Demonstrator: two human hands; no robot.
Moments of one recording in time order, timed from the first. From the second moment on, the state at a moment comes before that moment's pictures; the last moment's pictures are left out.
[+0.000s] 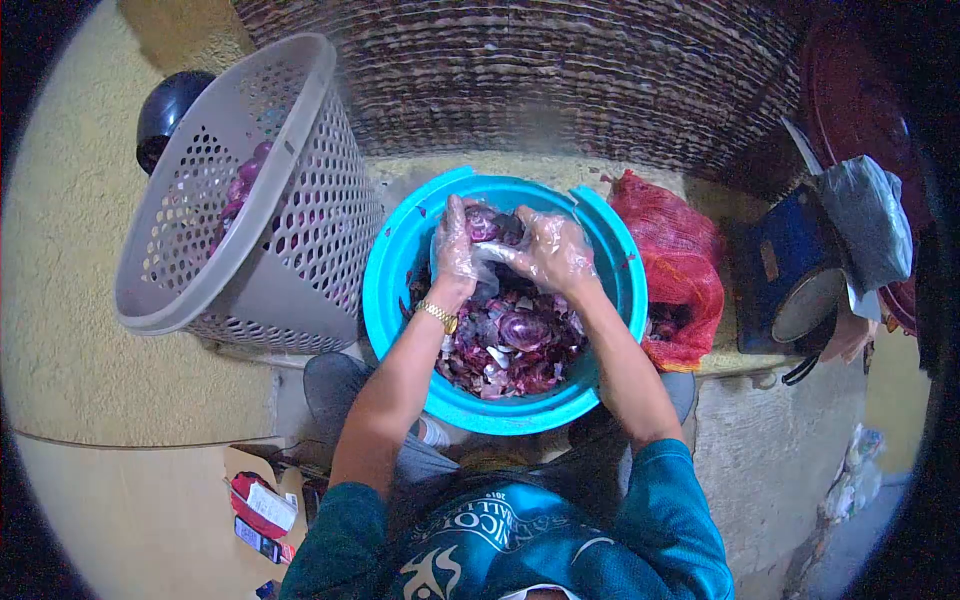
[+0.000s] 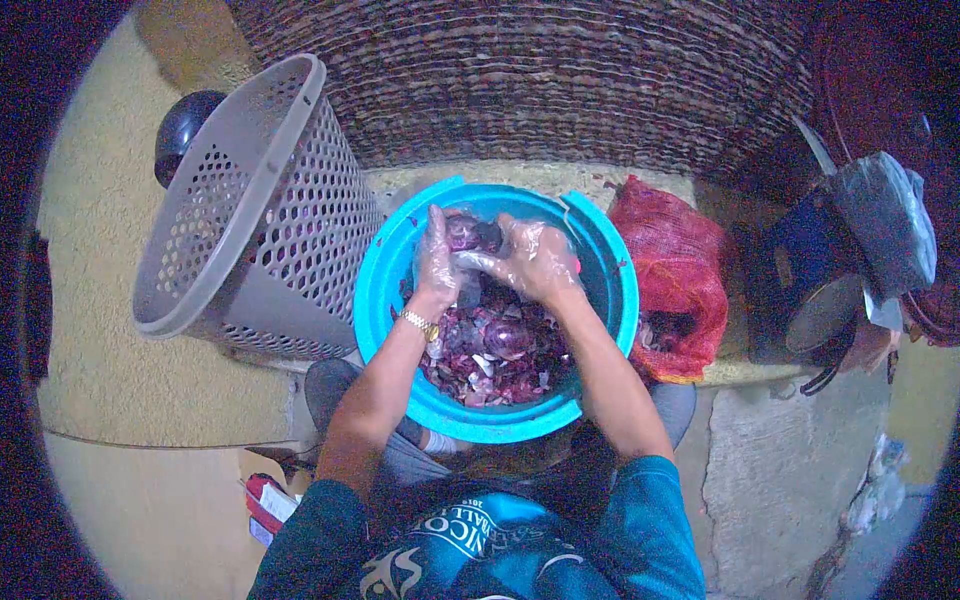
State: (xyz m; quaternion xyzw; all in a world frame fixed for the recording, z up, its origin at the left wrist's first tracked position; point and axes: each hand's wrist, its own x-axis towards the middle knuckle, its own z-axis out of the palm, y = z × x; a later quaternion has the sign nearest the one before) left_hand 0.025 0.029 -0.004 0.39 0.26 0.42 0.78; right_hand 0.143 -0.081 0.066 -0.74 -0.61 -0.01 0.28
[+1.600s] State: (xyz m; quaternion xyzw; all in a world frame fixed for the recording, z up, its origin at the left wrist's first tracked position) left_hand 0.027 0.031 -0.003 0.33 0.22 0.36 0.84; right_hand 0.170 -0.072 0.048 -0.66 -0.67 0.17 0.28
